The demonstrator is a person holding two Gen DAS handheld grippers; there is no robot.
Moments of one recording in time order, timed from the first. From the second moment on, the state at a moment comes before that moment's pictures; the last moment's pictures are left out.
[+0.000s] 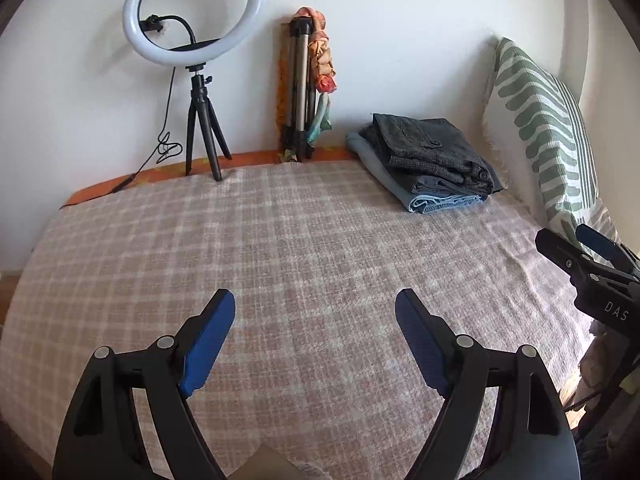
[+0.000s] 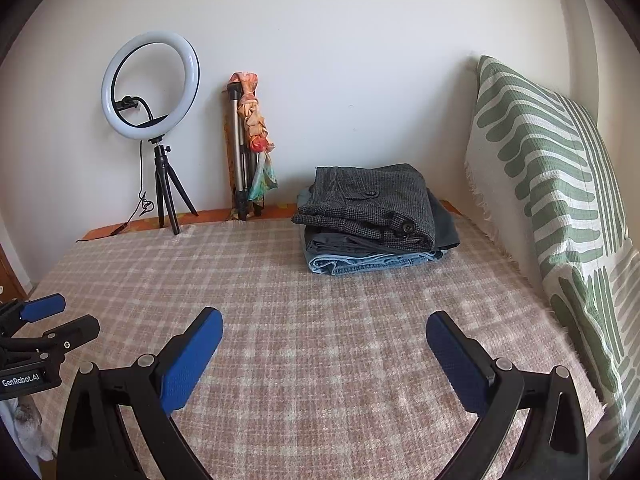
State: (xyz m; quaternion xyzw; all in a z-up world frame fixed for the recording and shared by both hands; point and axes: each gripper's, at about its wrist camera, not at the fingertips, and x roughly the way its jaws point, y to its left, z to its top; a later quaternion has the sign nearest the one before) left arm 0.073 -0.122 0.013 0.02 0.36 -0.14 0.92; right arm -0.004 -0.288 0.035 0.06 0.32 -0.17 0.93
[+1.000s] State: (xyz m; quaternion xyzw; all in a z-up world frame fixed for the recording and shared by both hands) left arm 0.071 -0.119 0.013 0.02 0.36 -0.14 0.92; right arm -0.004 -0.283 0.033 0.05 0.33 -0.17 0.93
